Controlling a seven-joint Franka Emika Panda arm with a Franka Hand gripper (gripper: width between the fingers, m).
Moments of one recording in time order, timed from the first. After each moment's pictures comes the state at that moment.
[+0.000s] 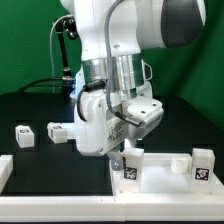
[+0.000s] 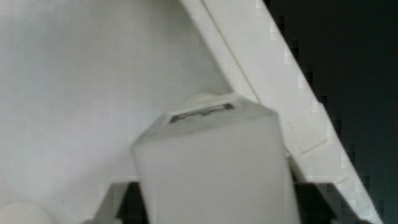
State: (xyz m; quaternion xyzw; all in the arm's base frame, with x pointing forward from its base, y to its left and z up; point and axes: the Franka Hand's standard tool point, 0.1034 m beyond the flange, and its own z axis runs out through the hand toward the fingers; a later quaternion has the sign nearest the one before) arm 0.662 -0.020 0.069 -0.48 0.87 0.03 0.10
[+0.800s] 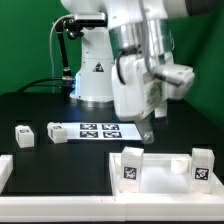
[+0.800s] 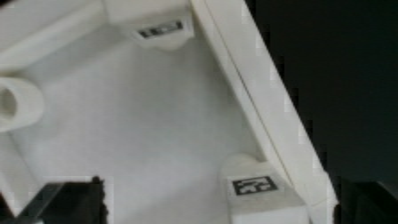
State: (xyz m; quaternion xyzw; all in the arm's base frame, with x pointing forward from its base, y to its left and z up) arm 0.661 0.031 0.121 -0.51 0.85 0.06 0.12
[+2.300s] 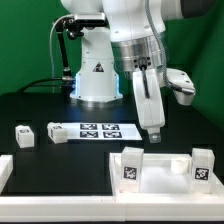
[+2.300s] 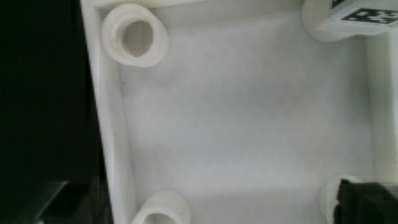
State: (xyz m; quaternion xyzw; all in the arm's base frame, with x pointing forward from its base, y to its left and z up) arm 0.601 0.040 0.099 -0.64 0.76 0.09 0.08
